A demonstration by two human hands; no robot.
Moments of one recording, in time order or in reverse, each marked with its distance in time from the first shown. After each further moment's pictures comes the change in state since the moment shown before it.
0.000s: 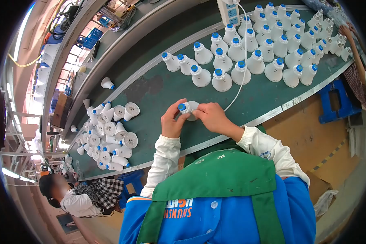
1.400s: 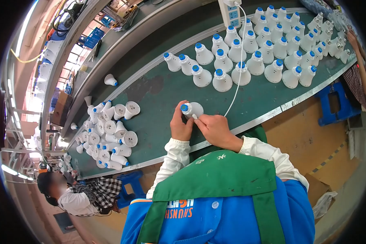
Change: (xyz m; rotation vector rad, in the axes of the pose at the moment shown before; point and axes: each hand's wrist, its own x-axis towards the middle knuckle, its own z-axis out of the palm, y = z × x) left_hand -0.019 -0.010 0.030 0.100 0.151 -0.026; right_hand -0.033 0.005 0.017 -0.248 0.206 -0.279
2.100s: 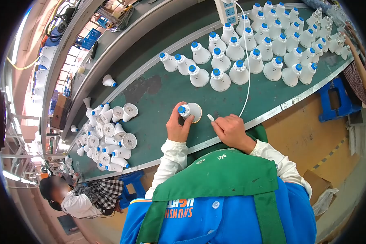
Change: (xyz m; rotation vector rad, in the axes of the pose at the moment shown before) left_hand 0.004 -0.006 -0.004 0.035 0.013 0.111; right_hand -0.020 0.037 -0.028 -0.230 0.170 -0.310
